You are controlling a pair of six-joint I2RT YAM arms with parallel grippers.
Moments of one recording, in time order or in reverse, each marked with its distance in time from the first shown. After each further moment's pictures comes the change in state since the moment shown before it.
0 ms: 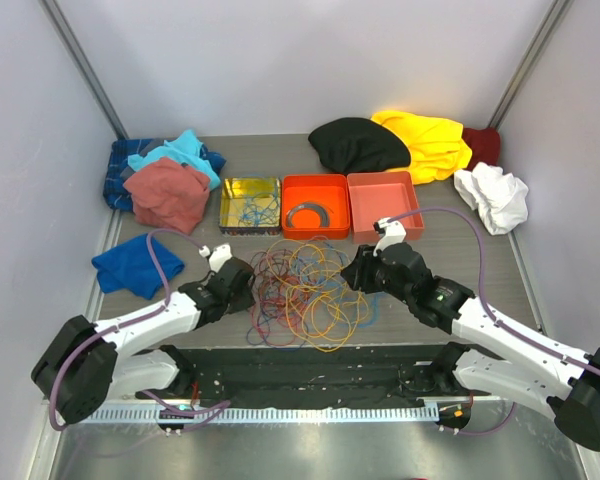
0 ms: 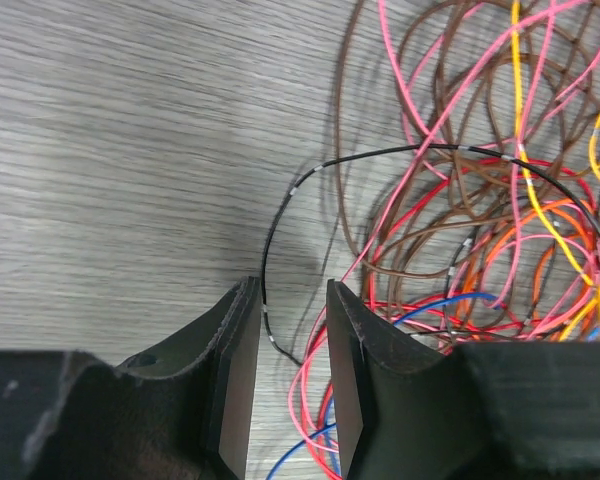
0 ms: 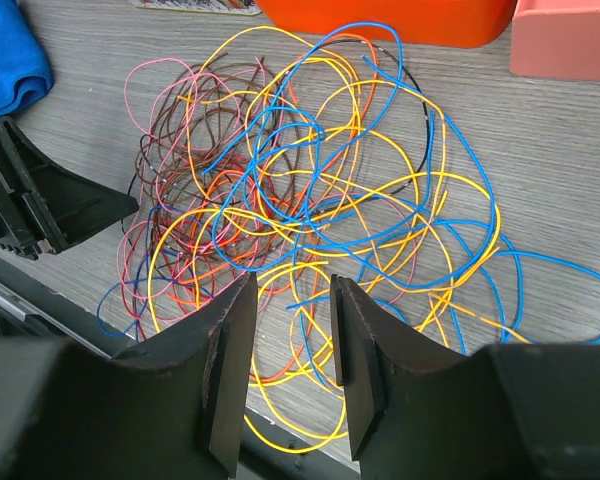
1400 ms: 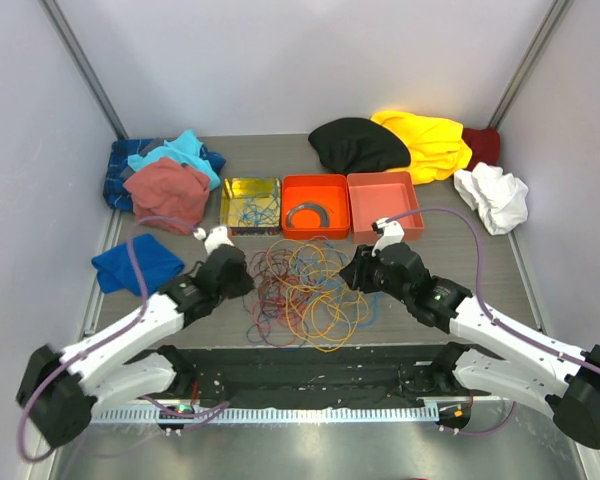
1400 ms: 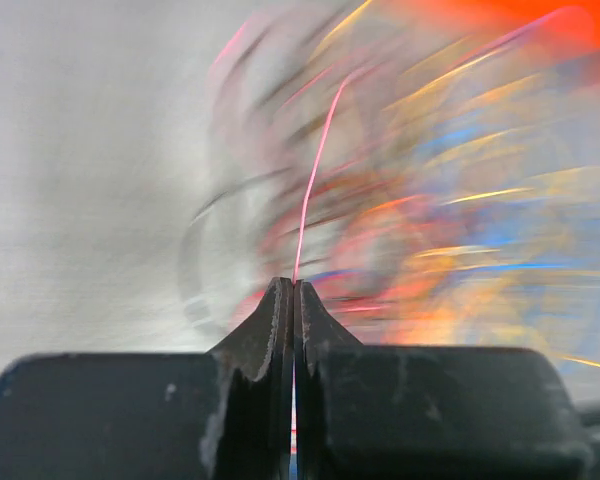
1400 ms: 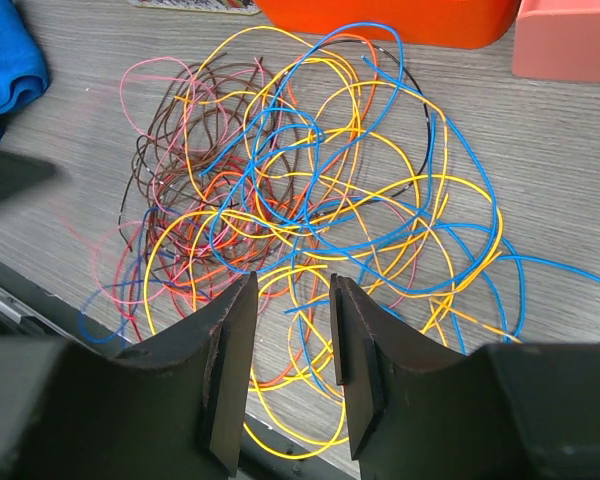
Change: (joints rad) left arm -0.008 -0.117 0.097 -0.090 0.027 0.058; right arm 0.000 0.018 -0.009 0.027 0.000 -0.004
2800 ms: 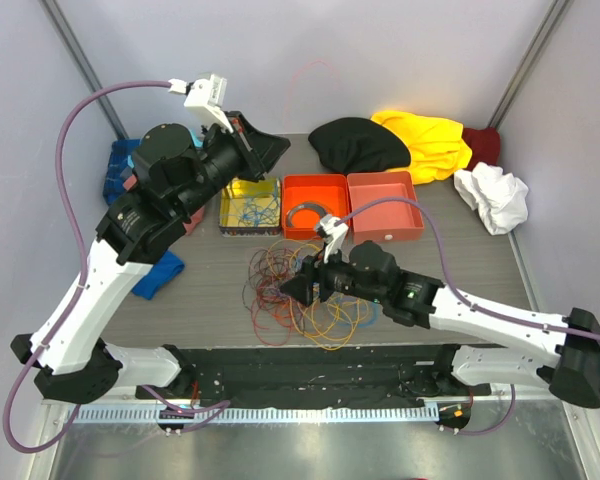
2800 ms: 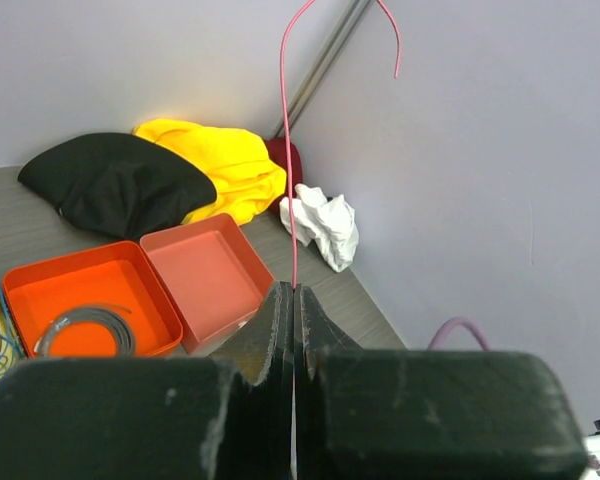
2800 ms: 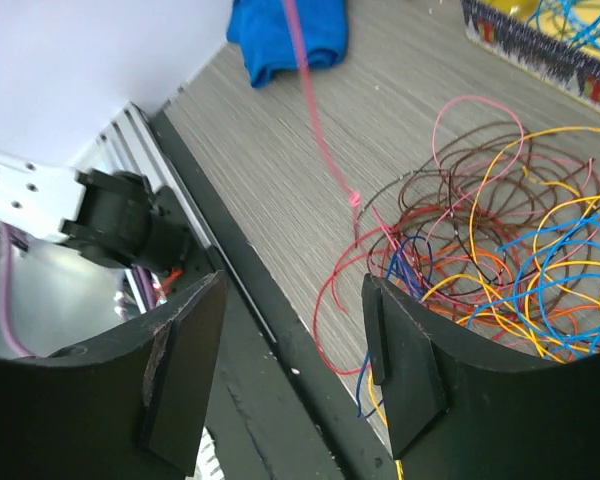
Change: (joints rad) left arm -0.048 0.239 1.232 -0.111 0.233 0.368; right arm 0.258 0.171 0.199 0.237 -0.193 -0.113
